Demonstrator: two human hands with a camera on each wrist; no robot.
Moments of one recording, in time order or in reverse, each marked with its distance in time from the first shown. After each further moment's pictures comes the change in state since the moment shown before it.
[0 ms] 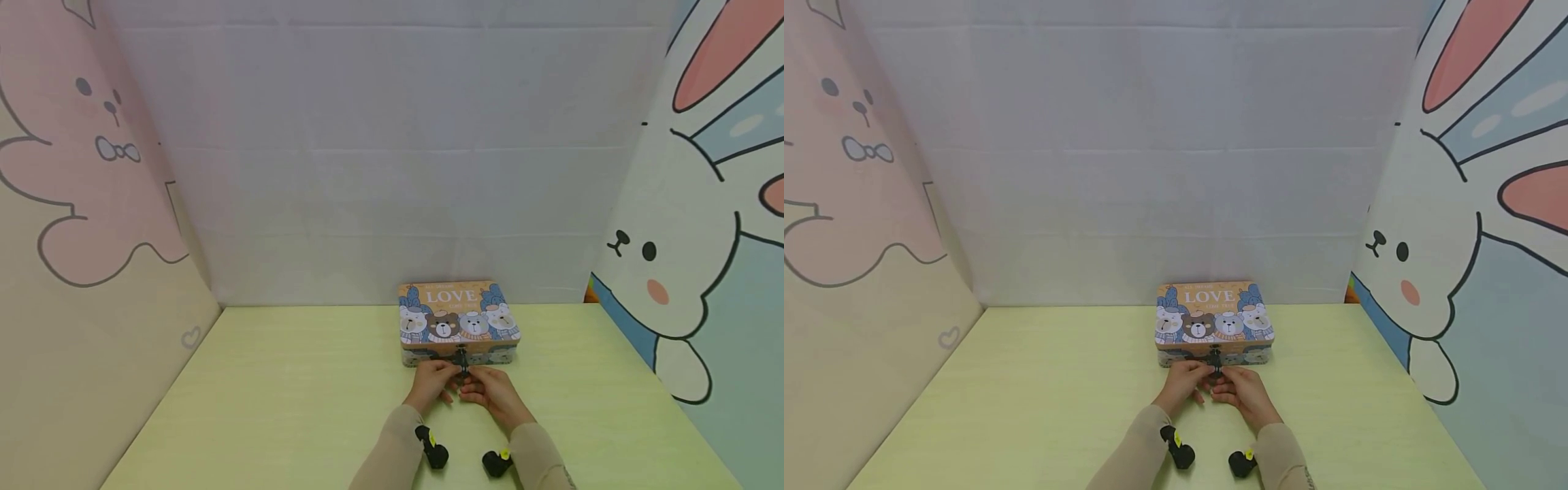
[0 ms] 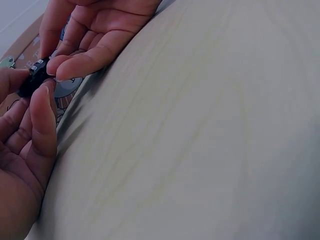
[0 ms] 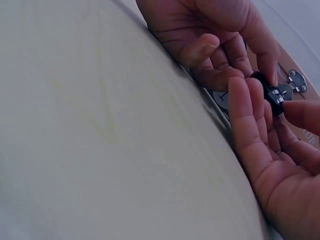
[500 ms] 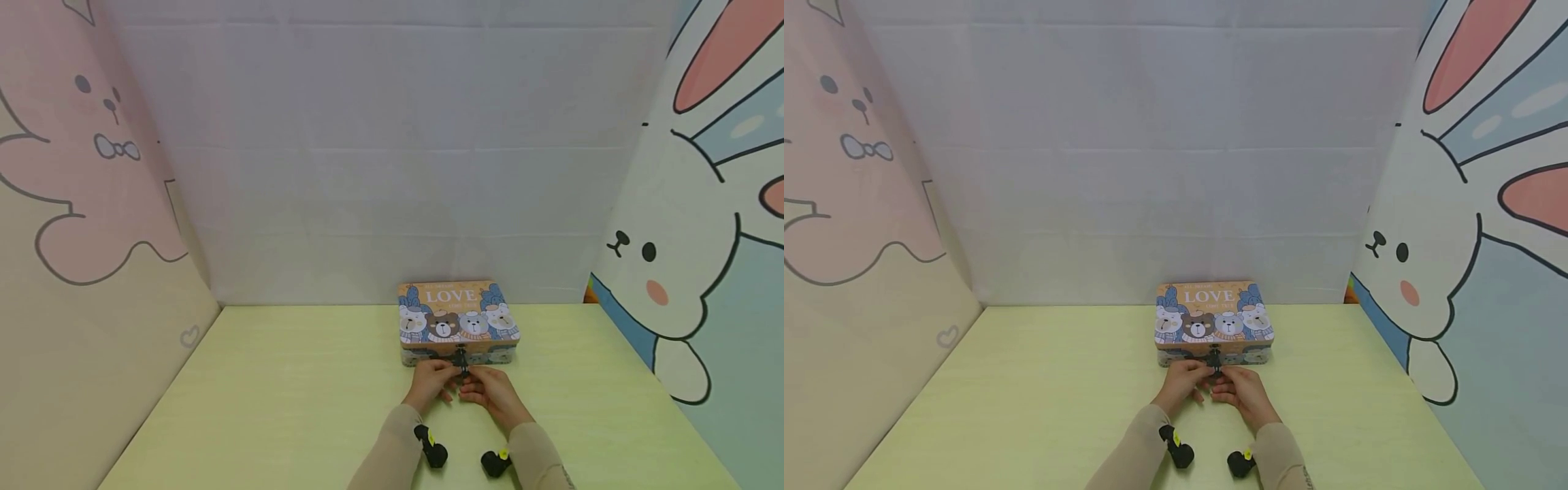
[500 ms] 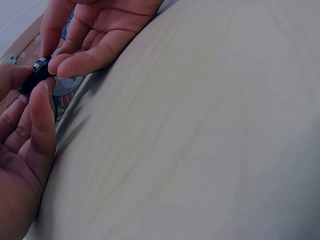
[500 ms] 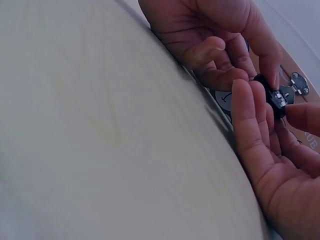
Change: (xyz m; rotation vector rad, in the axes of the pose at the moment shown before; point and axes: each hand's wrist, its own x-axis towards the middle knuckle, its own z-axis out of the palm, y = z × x) left_hand 0.001 -0.001 -0.001 -0.033 -0.005 0.001; right_hand 0.000 0.000 0.004 0.019 0.060 0.008
